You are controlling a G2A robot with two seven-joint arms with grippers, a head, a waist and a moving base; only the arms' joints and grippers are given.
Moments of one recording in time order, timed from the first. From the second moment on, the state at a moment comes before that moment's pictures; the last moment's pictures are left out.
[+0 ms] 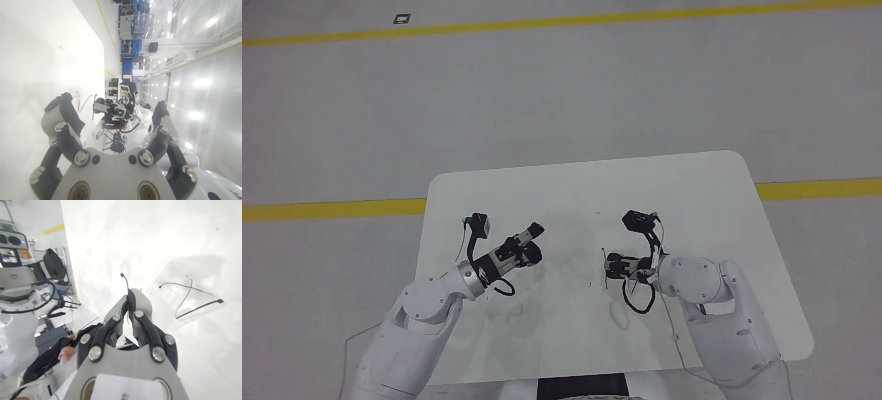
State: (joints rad) left arm 1.59 -1.12 -1.31 -1.69 -0.28 -0.14 -0.69; right arm -1.59 -1.40 1.37 -1.86 -0.71 0.20 1.13
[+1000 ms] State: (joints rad) left arm 1.59 -1.12 -1.31 -1.69 -0.28 -0.14 -0.69; right arm -1.64 -1.38 1.50 -1.71 0.14 0.34 1.08
